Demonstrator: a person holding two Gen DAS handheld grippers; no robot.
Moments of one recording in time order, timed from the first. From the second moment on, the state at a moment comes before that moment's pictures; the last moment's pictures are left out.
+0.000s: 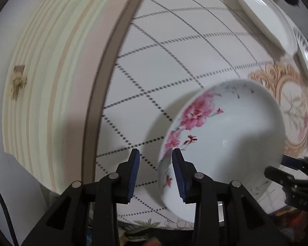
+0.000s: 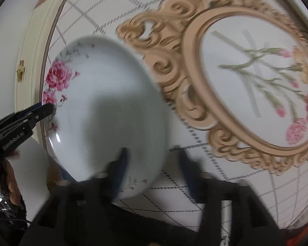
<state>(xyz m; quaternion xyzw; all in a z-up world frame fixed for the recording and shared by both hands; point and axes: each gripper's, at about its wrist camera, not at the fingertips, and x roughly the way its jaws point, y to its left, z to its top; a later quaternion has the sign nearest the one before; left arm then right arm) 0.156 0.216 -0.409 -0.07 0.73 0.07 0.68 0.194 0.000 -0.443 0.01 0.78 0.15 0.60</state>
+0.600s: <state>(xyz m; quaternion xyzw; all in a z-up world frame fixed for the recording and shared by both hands) 0.372 0.158 -0.341 0.02 0.62 -0.04 0.78 0.353 -0.112 -0.410 0.25 0.68 0.06 0.69</state>
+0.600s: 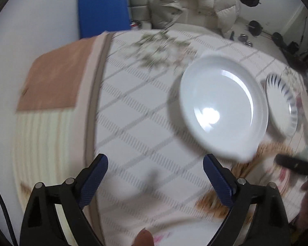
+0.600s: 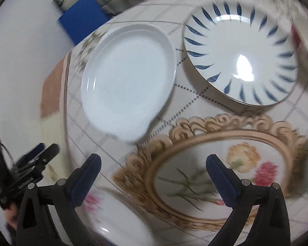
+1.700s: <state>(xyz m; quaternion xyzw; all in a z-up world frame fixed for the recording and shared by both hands) 0.531 0.065 -0.411 0.09 0.68 -0.19 0.70 0.436 -0.103 -0.467 0.28 0.69 0.00 0.66</state>
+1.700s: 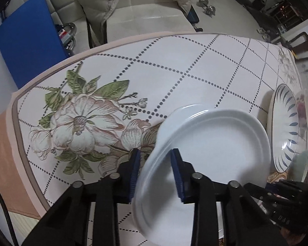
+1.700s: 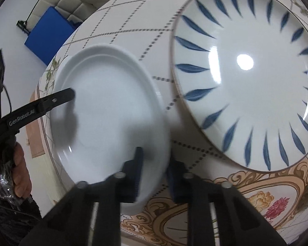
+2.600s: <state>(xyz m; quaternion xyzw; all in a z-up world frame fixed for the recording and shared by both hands) 0.481 0.111 -0.388 0.05 0.67 -0.15 0.73 0.399 -0.113 -0.452 0.26 0.71 0.05 0.65</state>
